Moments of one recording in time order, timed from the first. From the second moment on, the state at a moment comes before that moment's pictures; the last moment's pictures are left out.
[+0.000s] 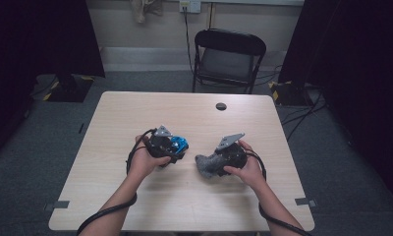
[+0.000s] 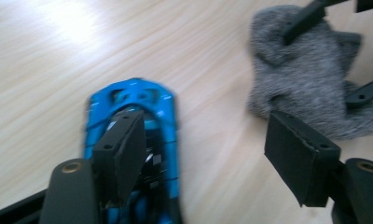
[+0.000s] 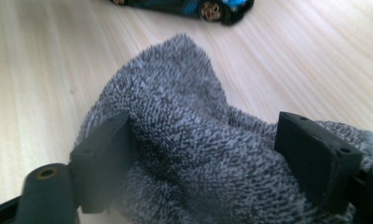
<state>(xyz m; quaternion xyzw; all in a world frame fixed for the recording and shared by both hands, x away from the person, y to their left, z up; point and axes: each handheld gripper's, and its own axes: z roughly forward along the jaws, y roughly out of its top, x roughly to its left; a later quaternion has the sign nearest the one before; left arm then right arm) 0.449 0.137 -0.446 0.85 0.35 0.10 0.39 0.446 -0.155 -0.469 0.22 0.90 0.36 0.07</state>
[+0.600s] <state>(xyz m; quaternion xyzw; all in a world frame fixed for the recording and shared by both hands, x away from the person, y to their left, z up) 0.481 0.132 -0.474 0.86 0.34 0.11 0.37 0.449 -0.161 -0.492 0.24 0.89 0.38 0.07</state>
